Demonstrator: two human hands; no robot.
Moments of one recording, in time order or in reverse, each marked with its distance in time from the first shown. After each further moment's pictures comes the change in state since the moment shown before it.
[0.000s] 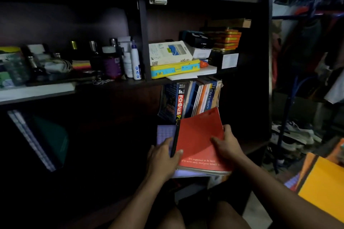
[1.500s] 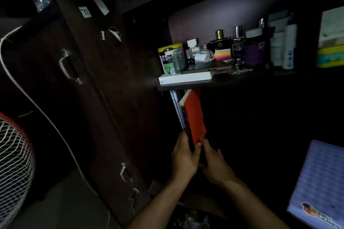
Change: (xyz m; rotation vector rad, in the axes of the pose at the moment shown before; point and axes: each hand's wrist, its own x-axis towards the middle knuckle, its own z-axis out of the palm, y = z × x) left_hand -0.068 -0.155 -0.144 0.067 0.760 -0.290; right_hand -0.117 -0.126 0.314 0.047 -0.915 -0.845
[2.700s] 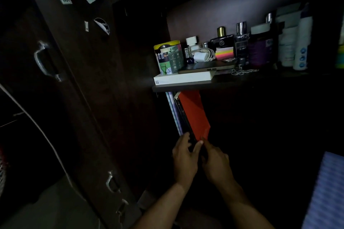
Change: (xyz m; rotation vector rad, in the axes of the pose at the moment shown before) left_hand 0.035 -0.044 0.052 -0.072 0.160 0.029; right_hand 0.044 0.027 0.006 -0.152 0.209 0.076
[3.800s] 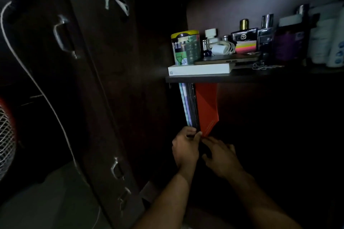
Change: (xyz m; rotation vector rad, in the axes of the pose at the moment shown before) left_hand 0.026 -0.014 0.003 -0.001 0.163 -0.321; right_hand 0.020 -0.004 -0.011 -0.296 -0.252 -0.211
